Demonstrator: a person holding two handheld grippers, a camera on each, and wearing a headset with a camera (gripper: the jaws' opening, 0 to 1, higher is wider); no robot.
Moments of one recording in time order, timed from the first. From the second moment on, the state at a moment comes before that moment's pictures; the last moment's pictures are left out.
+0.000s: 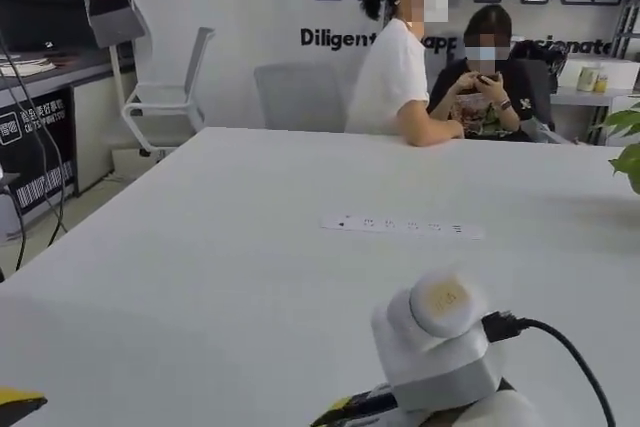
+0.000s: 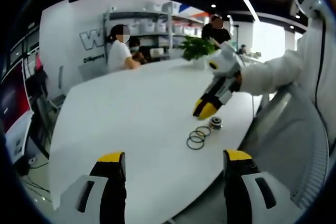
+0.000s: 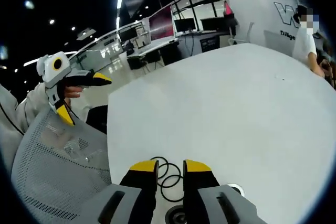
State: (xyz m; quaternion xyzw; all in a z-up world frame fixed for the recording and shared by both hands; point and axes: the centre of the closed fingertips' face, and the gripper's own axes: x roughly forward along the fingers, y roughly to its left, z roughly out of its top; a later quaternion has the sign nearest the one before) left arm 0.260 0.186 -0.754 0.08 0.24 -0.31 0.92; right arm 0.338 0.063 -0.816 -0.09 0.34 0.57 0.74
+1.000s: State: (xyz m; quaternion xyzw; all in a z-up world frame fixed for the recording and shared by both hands) left arm 0.263 0.185 -0.738 0.10 0.24 -0.31 0.91; right arm 0.364 0.016 -0.731 -0.08 0.23 0.55 0.80
